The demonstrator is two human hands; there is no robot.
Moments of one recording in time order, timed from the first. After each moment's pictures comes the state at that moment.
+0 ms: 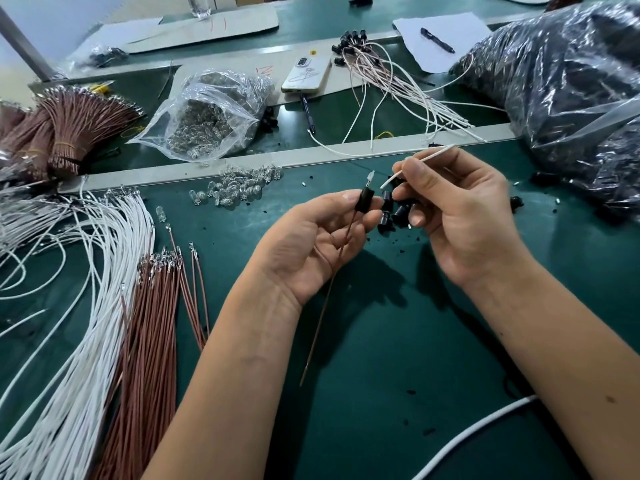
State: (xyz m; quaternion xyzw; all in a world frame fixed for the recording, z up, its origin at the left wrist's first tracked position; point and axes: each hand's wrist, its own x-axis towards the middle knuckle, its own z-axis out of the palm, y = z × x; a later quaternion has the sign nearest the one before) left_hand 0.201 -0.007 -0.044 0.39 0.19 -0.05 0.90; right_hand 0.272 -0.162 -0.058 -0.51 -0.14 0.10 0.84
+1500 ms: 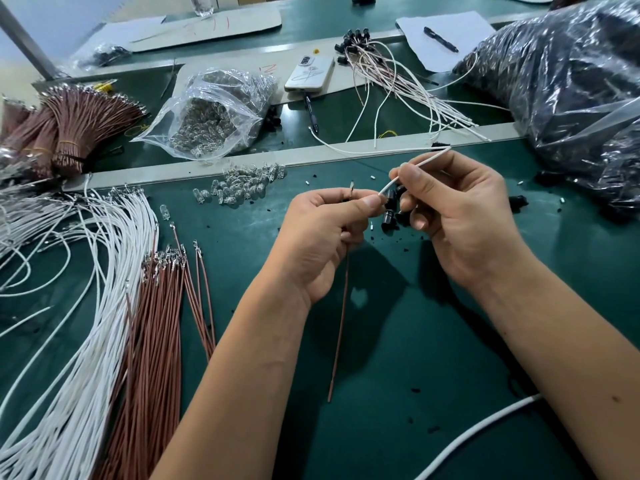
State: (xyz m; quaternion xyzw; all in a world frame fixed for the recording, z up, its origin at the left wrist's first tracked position) left_hand 0.207 -0.016 -0.054 0.56 0.15 0.04 0.81; right_hand 0.274 -0.162 -0.062 -0.54 -0.14 0.11 0.82
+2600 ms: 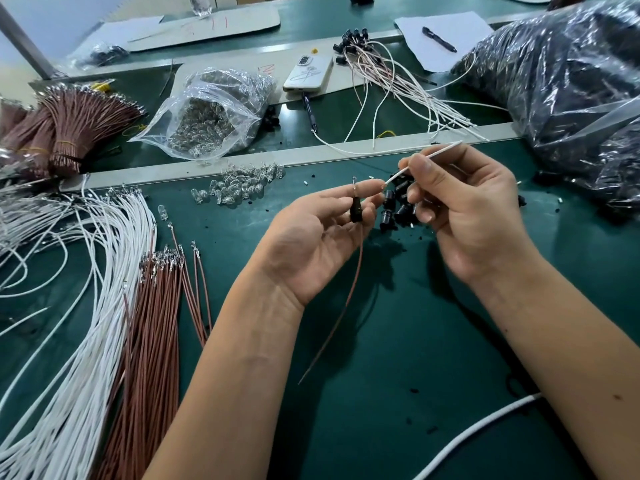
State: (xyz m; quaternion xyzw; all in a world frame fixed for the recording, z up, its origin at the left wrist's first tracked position) left_hand 0.203 -0.009 -0.041 0.39 0.17 -0.04 0.90; right_hand 0.276 -0.165 -0.059 -0.52 -0.14 0.09 0.84
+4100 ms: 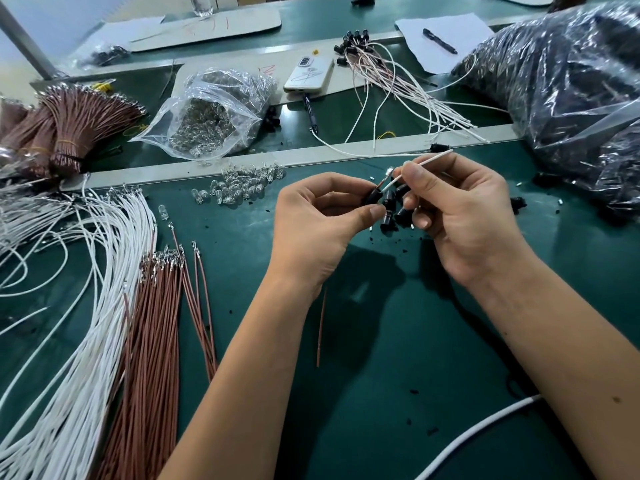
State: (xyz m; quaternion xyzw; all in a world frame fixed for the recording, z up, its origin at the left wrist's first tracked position) left_hand 0.203 -0.017 -0.056 0.68 0.12 0.17 0.70; right_hand 0.275 -0.162 -0.061 -0.54 -0.11 0.11 0.83
